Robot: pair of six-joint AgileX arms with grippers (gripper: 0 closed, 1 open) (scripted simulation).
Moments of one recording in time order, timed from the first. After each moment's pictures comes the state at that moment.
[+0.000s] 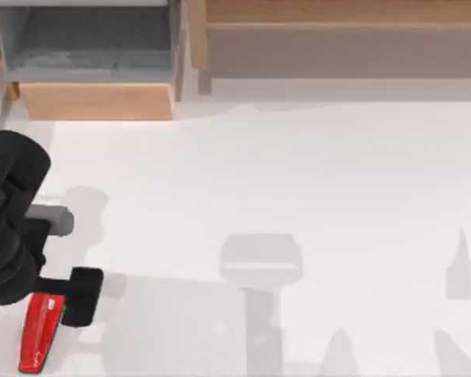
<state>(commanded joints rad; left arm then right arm) -0.23 1.51 0.75 -0.81 0.00 -0.12 0.00 0.00 0.00 0.00 0.00 0.00</state>
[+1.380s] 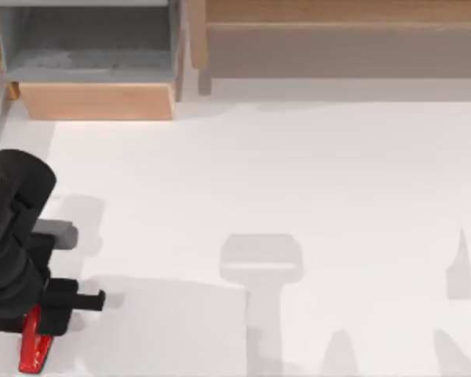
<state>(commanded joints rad) -0.23 1.56 0.69 -0.71 0.00 -0.12 0.00 0.00 0.00 0.00 0.00 0.00</state>
